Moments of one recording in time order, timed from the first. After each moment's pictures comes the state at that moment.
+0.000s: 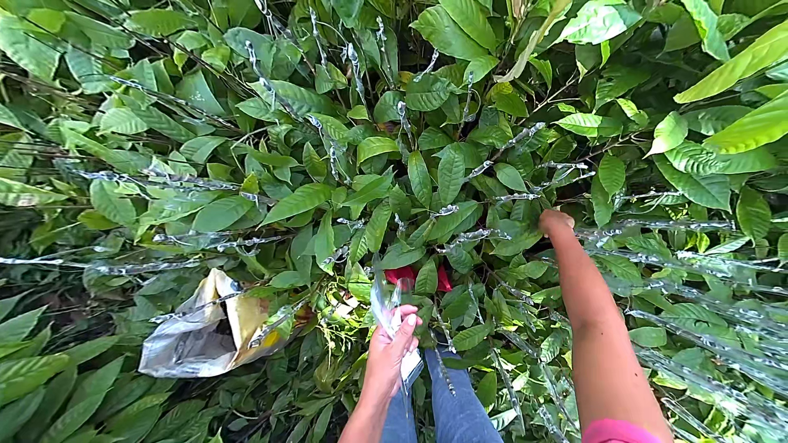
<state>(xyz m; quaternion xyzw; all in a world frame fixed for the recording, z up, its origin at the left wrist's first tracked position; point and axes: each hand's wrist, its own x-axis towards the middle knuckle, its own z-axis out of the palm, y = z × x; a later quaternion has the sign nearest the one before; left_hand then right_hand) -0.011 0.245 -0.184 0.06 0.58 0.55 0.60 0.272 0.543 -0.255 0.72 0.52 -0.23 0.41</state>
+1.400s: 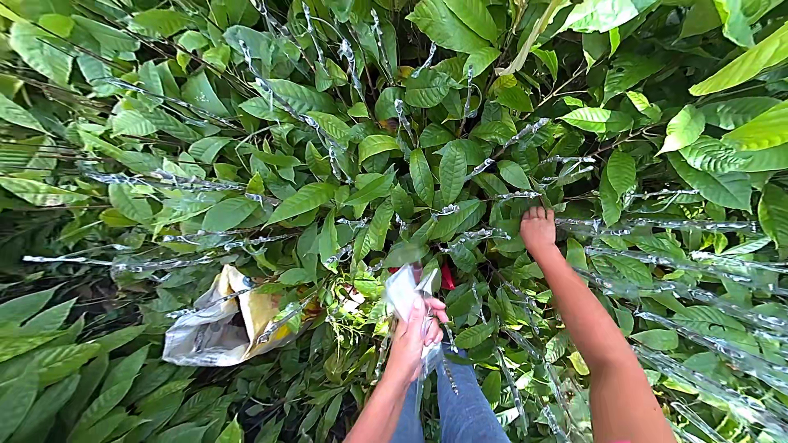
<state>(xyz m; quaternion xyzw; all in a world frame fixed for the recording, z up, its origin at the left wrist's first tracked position) 0.008 0.266 -0.188 0.09 0.49 0.54 0.67 0.256 0.497 -0.294 0.61 0.73 -0.13 0.28</state>
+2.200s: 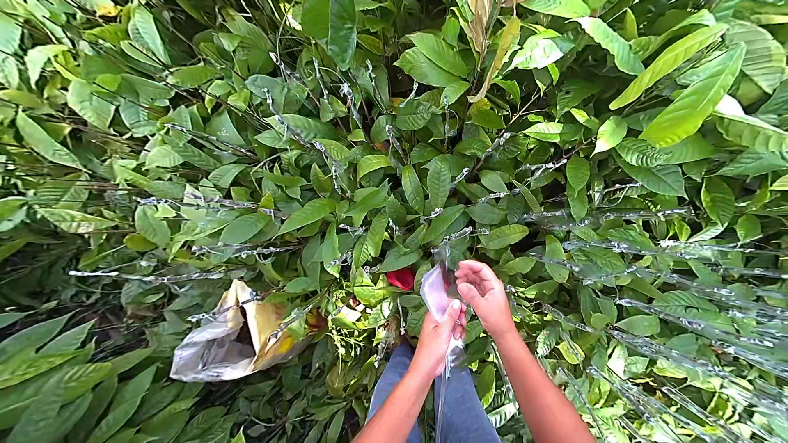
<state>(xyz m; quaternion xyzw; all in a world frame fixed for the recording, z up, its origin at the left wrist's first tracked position) 0.061 0.267 -0.149 0.07 0.51 0.50 0.70 0.170 0.330 -0.154 0.47 0.47 -0.62 -0.43</state>
